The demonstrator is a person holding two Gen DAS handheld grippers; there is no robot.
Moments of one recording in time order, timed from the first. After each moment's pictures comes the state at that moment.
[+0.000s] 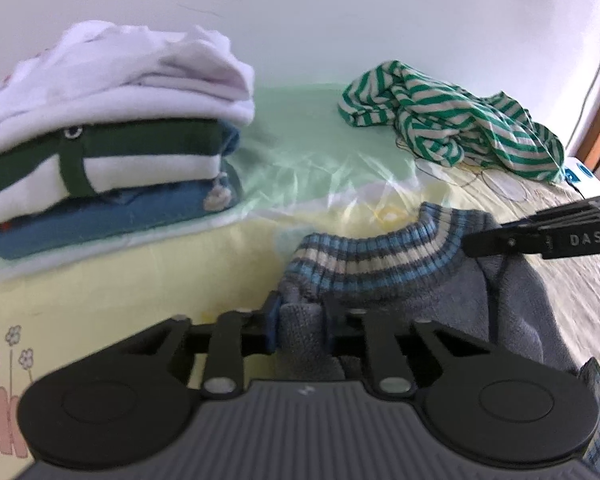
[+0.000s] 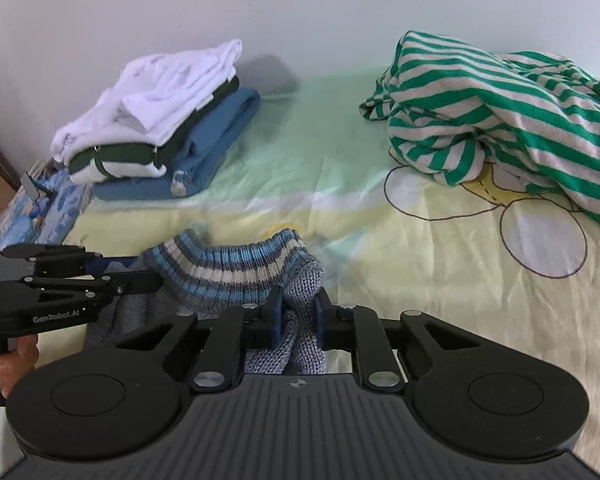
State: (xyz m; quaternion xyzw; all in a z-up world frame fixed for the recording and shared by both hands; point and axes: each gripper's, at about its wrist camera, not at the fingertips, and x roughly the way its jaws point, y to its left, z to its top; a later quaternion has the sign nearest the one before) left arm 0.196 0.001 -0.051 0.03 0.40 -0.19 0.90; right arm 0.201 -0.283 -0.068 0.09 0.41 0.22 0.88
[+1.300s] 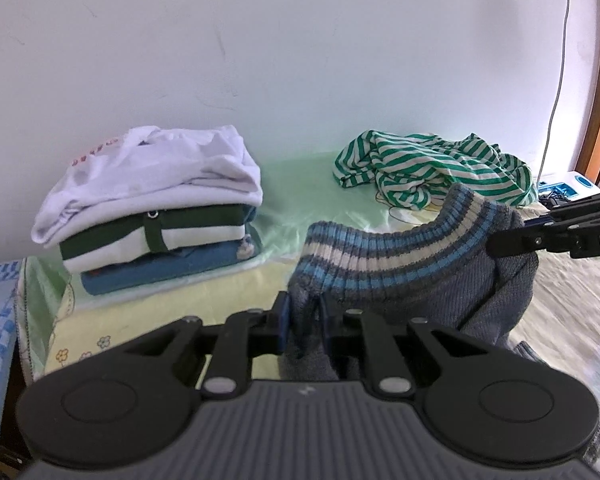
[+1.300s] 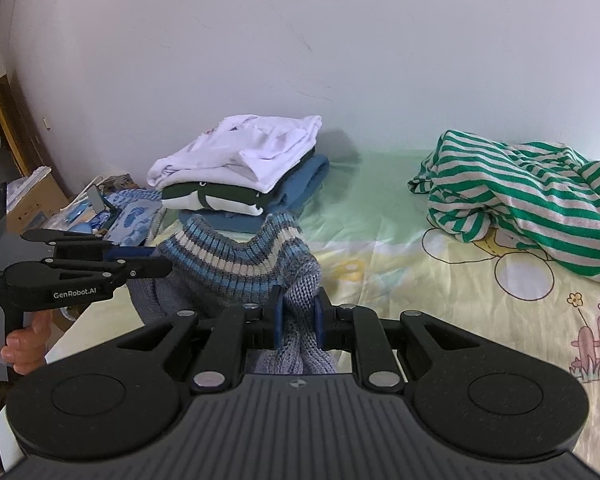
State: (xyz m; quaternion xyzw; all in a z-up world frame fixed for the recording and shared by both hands) left arm 0.102 0.000 0.027 0.07 0.31 -0.16 0.93; right arm 0.112 -0.293 0.001 0.07 0.31 0.28 0.91
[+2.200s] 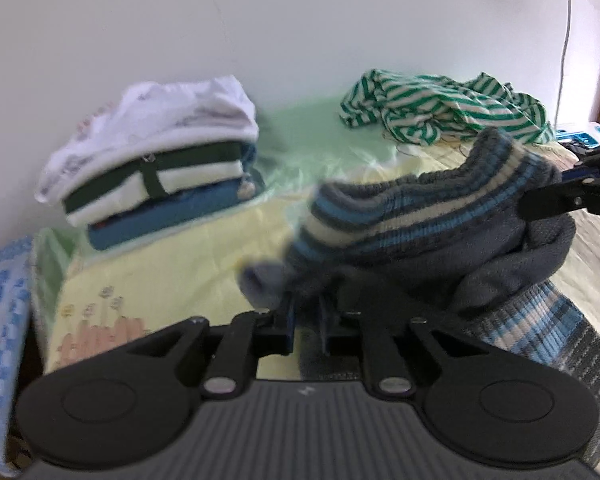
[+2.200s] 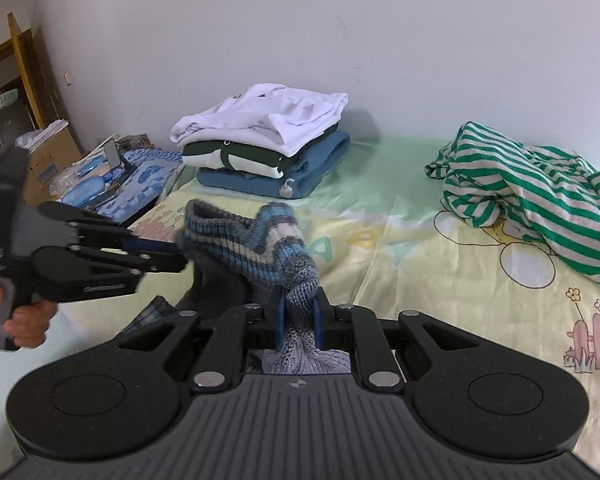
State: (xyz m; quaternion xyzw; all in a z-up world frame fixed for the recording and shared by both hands) left arm 0.090 -0.017 -0.013 0.12 0.37 -0.13 0.91; right arm 0.084 -0.287 -0.009 0.01 0.32 0.30 0.90
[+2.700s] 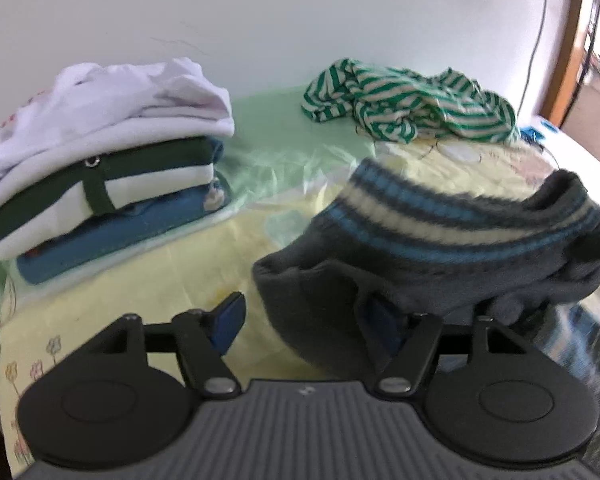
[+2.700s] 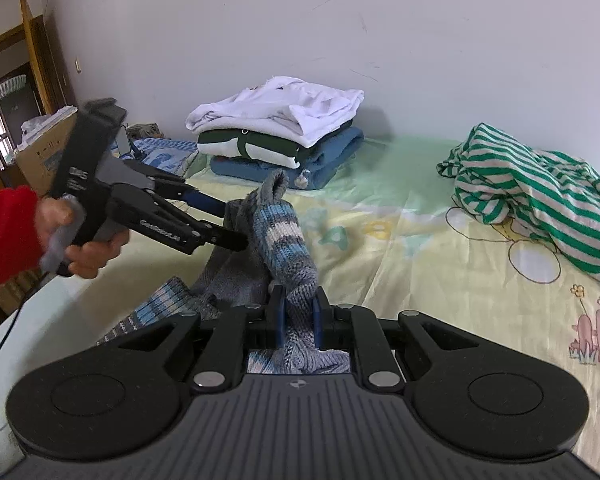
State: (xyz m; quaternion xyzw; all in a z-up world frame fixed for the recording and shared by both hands) left arm 0.160 0.020 -0.034 0.10 0.39 -0.26 0.88; right arm 0.065 -0.282 -0.012 0.00 0.32 0.31 0.90
